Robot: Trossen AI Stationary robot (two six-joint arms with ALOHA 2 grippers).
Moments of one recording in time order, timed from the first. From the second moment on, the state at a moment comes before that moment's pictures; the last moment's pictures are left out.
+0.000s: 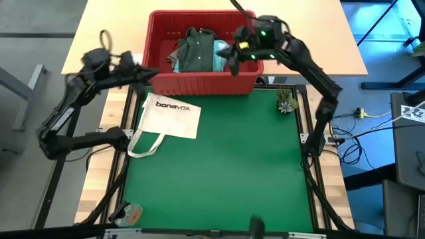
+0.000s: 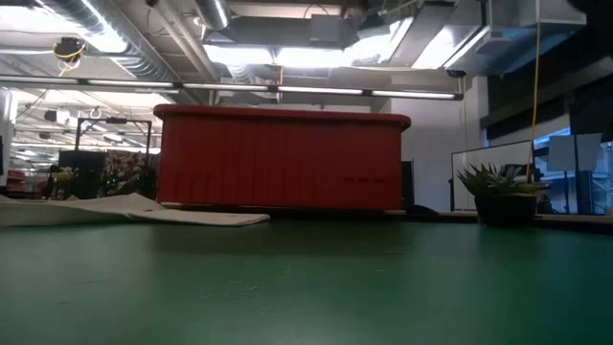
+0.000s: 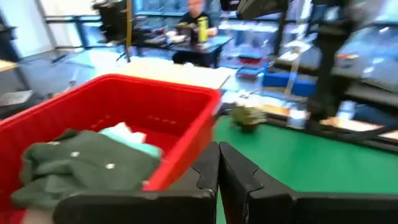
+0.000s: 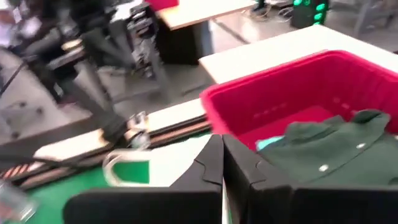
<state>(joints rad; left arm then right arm) 0.79 0.86 1.26 -0.64 0.31 0.10 -0.56 1.84 2.36 -0.85 -0.26 0.04</state>
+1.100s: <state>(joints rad) 0.56 0.29 0.29 0.17 0.47 -0.21 -0.11 0.77 0.71 -0.02 0.17 0.36</state>
